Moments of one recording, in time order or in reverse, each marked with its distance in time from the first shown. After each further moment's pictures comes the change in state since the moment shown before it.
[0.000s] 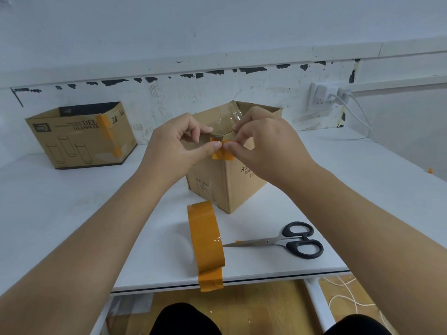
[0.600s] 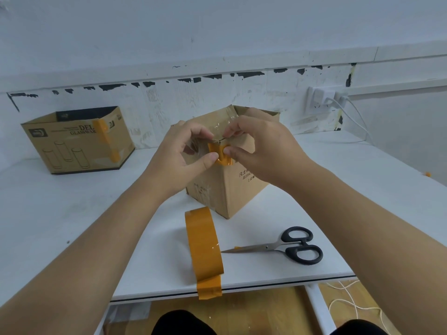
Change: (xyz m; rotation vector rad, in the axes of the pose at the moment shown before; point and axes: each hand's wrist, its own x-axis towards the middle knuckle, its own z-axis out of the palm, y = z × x) left_hand -0.002 -0.011 0.005 -0.038 -0.100 0.087; right_hand 0.006 0.008 -0.002 0.094 -0.027 -0.070
